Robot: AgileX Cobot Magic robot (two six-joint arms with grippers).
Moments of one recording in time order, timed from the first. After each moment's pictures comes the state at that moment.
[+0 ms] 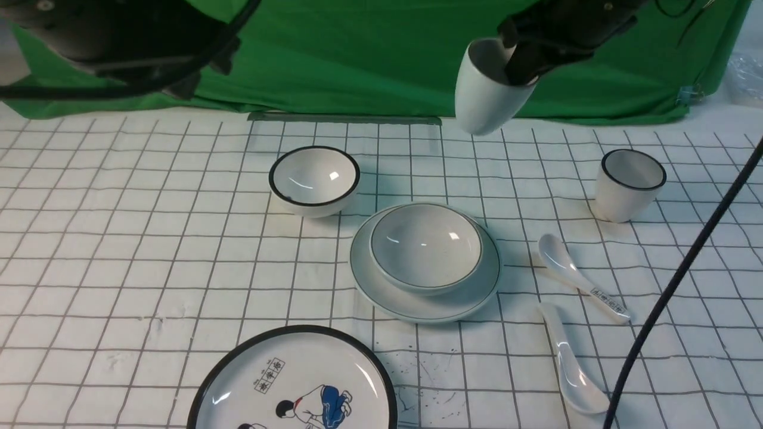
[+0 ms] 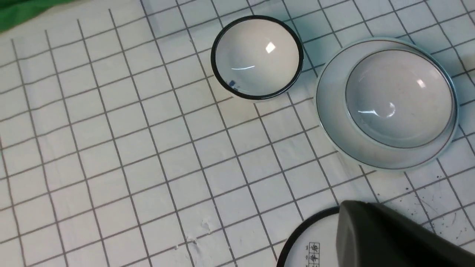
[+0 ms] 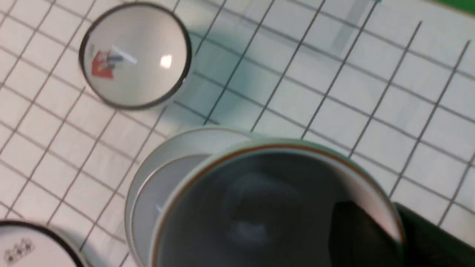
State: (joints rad) right arm 0.31 2.10 -2.22 0.25 1.16 -0.20; left arm -0.42 1.33 -1.56 0.09 1.22 -0.07
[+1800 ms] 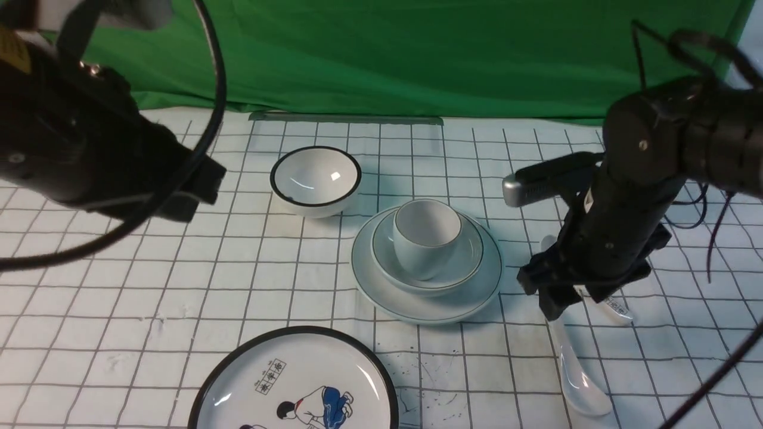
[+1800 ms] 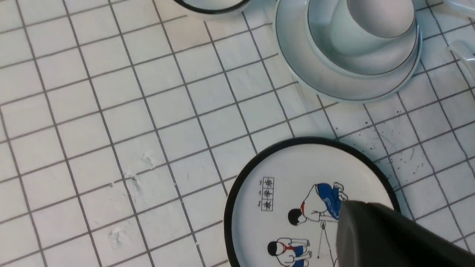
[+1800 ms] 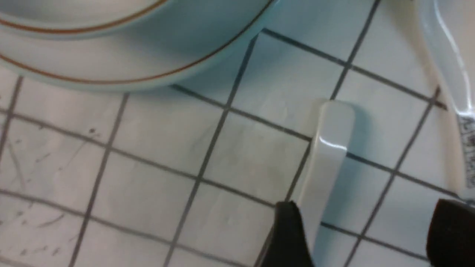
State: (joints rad) right arm 0.41 1.85 -1.29 -0.05 0.86 0.10; left arm -0.42 1.19 -1.25 -0.05 1.14 -0.07
